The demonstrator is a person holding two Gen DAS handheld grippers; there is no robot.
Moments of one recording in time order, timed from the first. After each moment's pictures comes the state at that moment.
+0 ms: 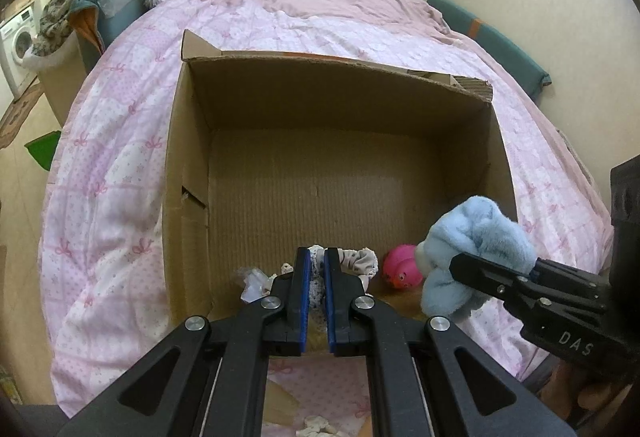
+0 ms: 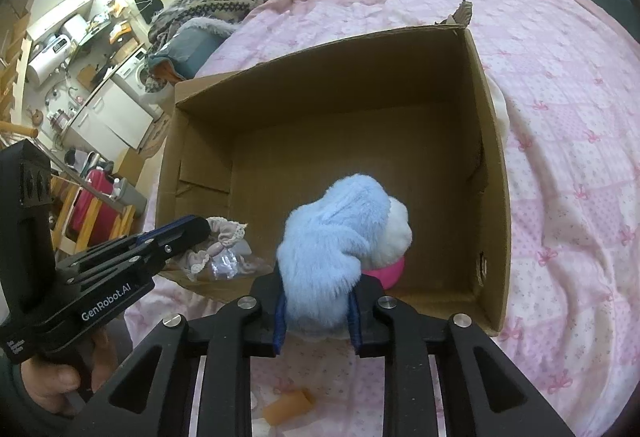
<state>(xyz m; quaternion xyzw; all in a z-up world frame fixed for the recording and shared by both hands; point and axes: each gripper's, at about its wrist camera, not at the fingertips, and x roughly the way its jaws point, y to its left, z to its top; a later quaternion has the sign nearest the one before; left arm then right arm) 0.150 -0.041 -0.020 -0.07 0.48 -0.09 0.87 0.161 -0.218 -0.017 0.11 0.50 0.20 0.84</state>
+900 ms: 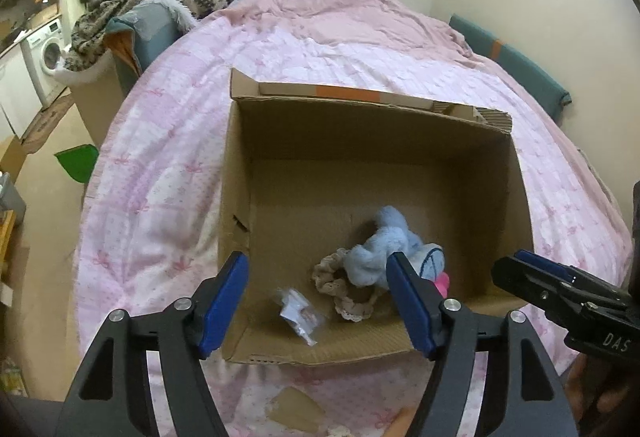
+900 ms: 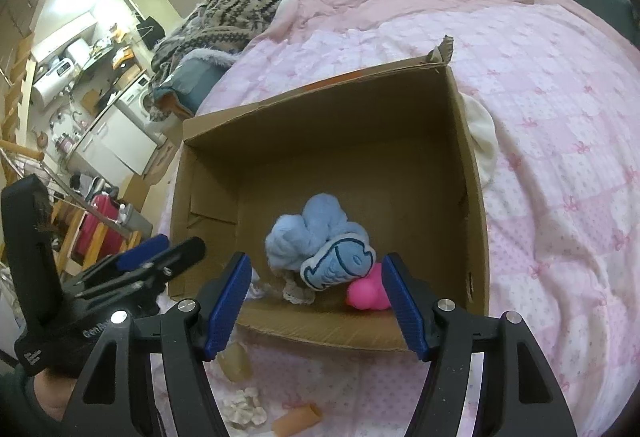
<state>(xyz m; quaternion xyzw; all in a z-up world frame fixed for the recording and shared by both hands) 0.143 -0.027 -0.001 -0.05 0.44 -0.03 0.90 0.160 -0.229 -0.003 0.13 0.46 0.19 0.86</state>
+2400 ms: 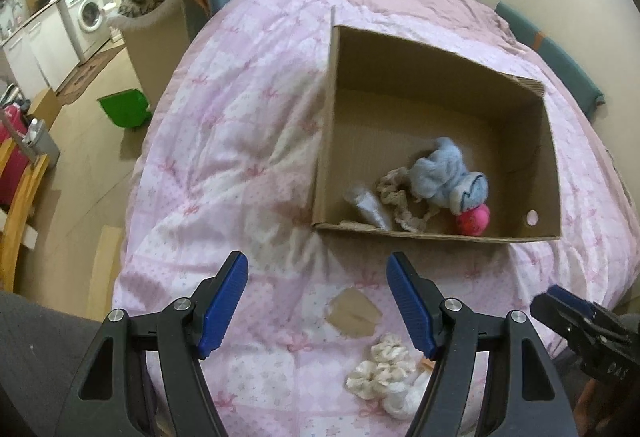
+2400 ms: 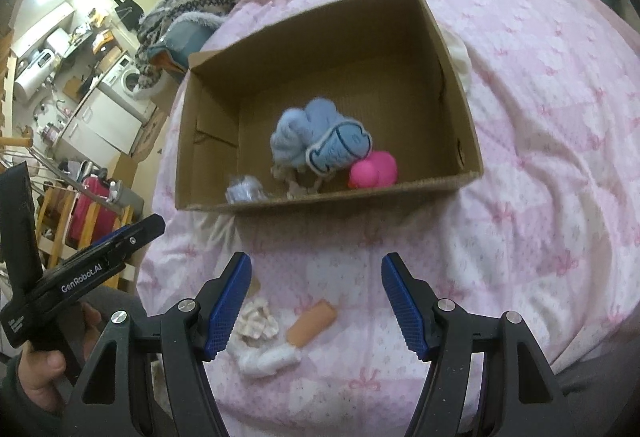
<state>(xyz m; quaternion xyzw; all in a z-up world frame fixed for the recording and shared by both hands) 0.065 0.016 -0.012 -0.08 0.49 0.05 0.86 0.077 -0.223 -0.020 0.13 0.53 0.16 0.82</state>
